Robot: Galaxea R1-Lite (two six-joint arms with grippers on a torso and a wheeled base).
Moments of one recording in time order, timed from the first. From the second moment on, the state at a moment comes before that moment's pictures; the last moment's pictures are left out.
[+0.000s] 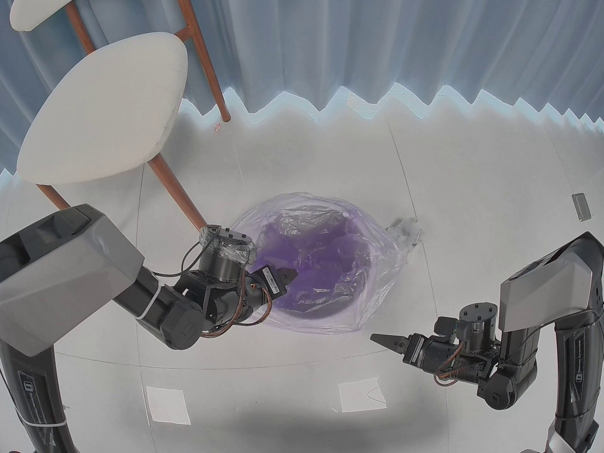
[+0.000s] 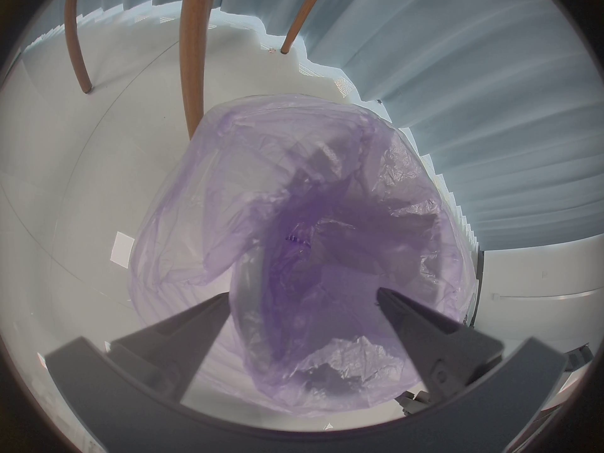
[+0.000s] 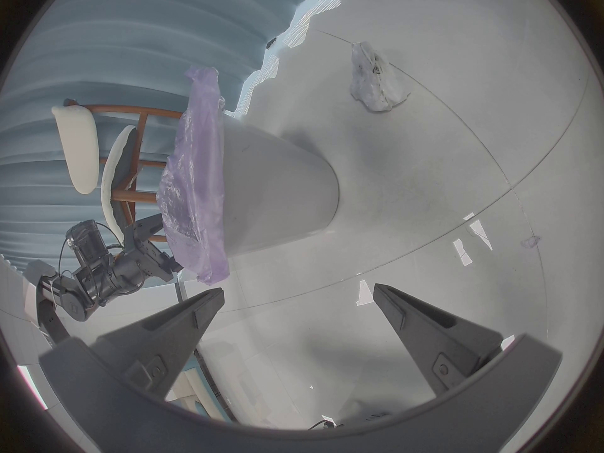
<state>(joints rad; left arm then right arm) -0.52 2.17 -0.99 -0.65 0.05 -0.79 0.43 2.38 -0.33 -1.55 0.31 0.77</state>
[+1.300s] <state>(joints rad) -0.38 2.14 -1.13 -0.58 -0.06 0.07 0.44 2.38 -0.33 -1.55 0.31 0.77</state>
